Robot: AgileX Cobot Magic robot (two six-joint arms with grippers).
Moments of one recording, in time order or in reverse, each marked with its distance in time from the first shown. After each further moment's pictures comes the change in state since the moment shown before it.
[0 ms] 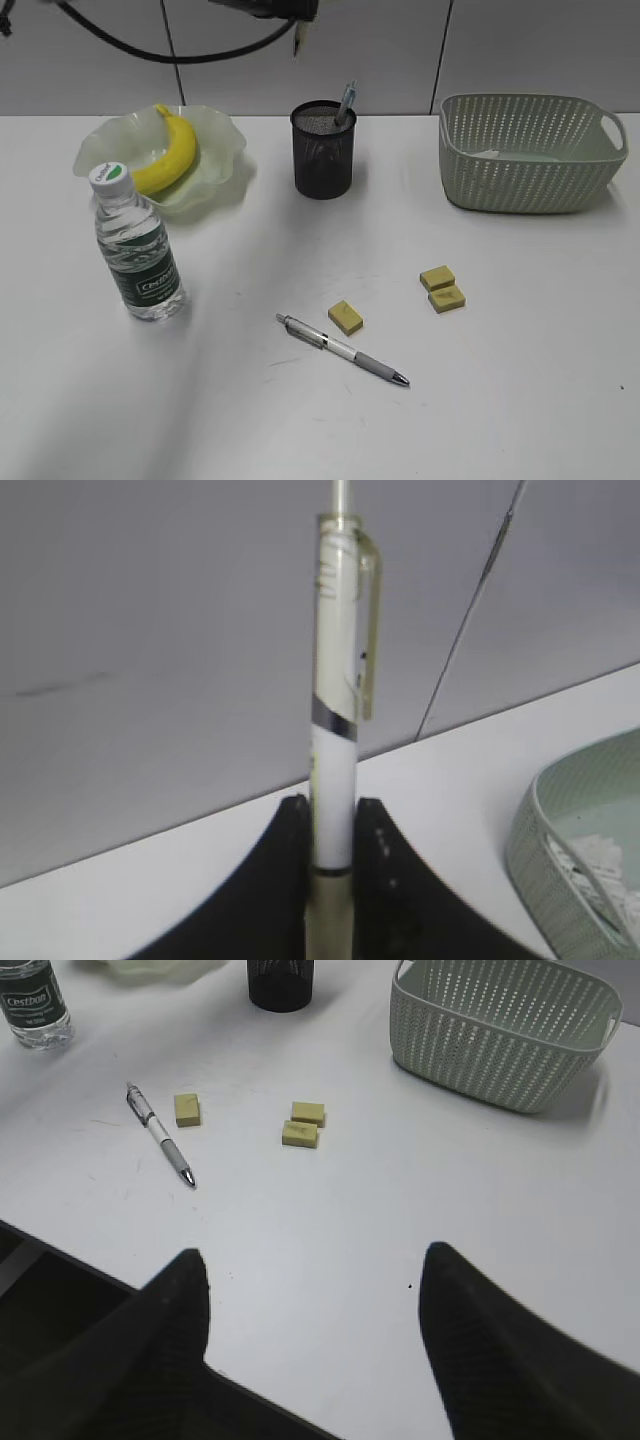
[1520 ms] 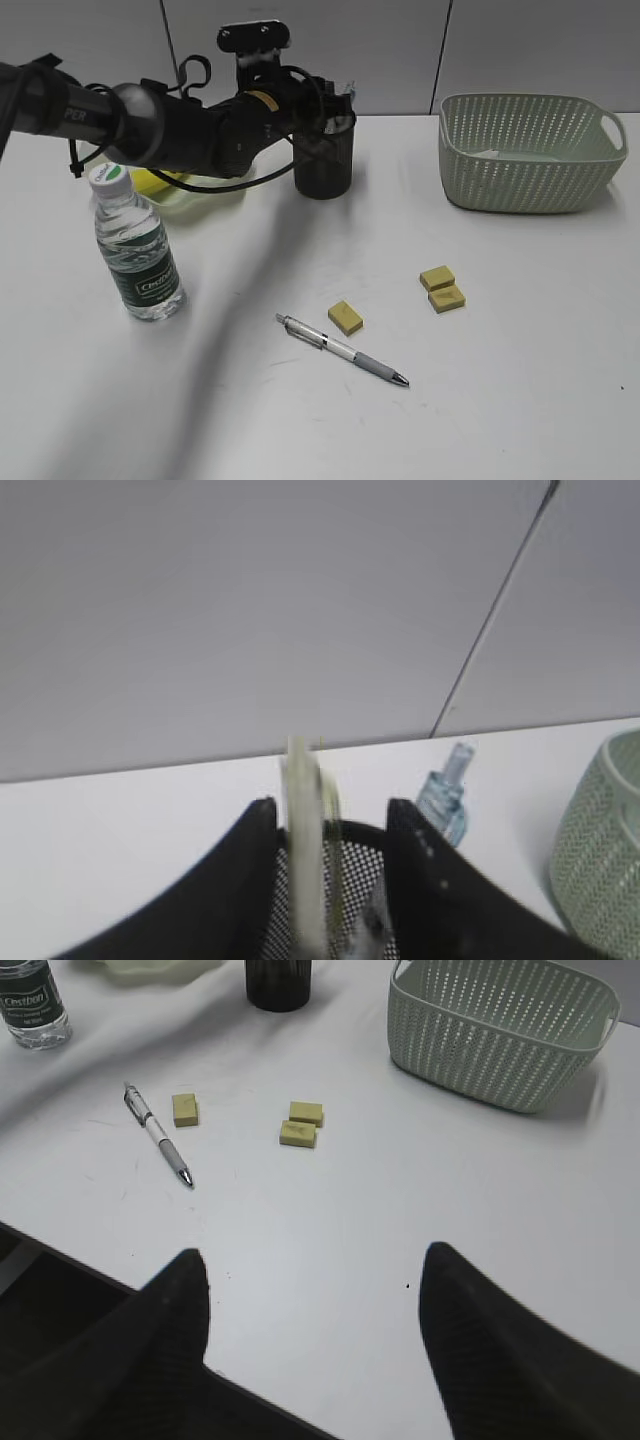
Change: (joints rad) left arm -0.047 0.168 0.359 -0.168 -0.746 -0.003; right arm 0.000 0.000 0.000 -0.003 0.000 0.000
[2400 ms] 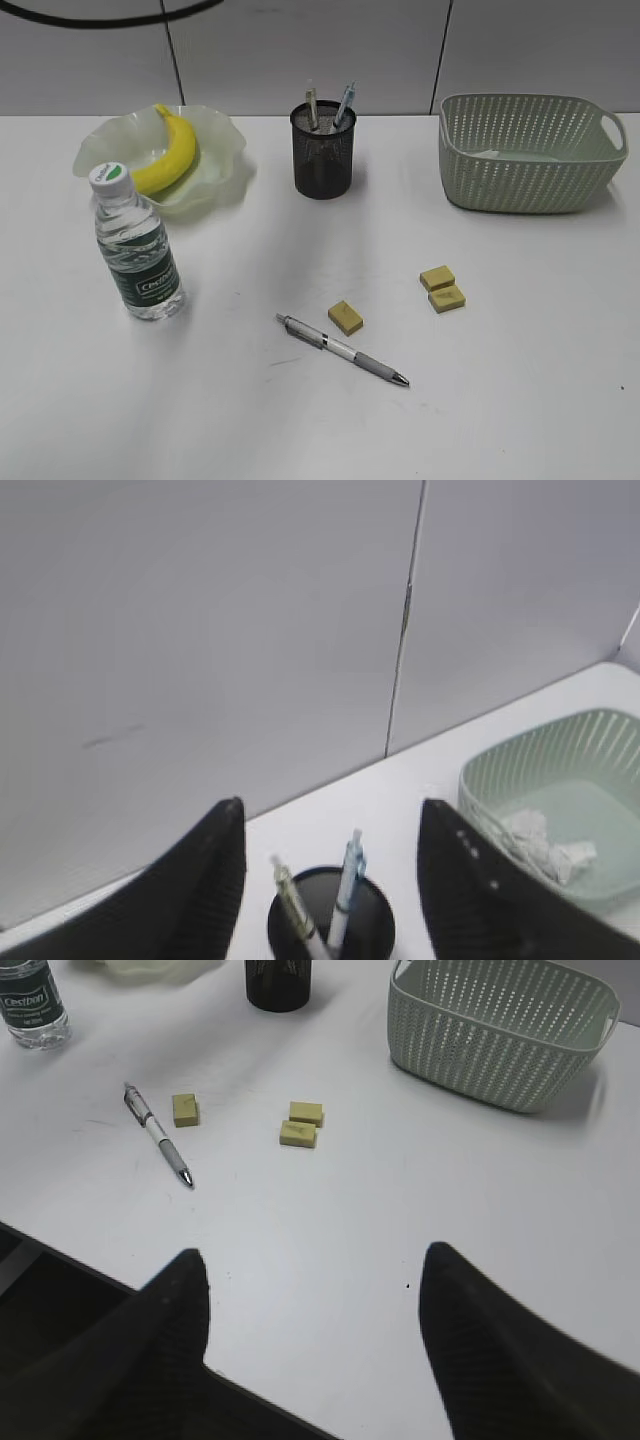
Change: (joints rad) left arm -0.002 -0.516 0.000 0.266 0.625 0.000; right arm 0.000 0.000 0.000 0.000 0.000 0.001
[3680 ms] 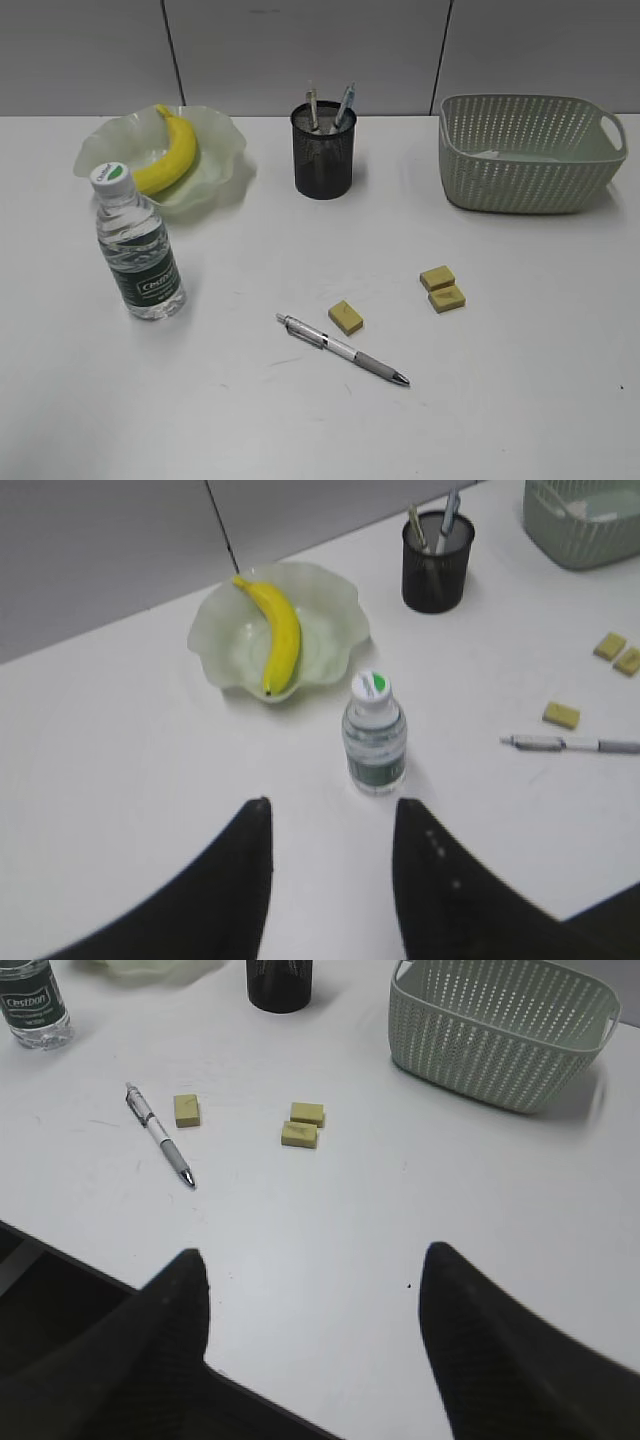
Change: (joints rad) left arm 0.000 -1.126 0.404 0.143 1.034 0.010; right arm 0.000 0.000 0.000 0.000 0.000 0.000
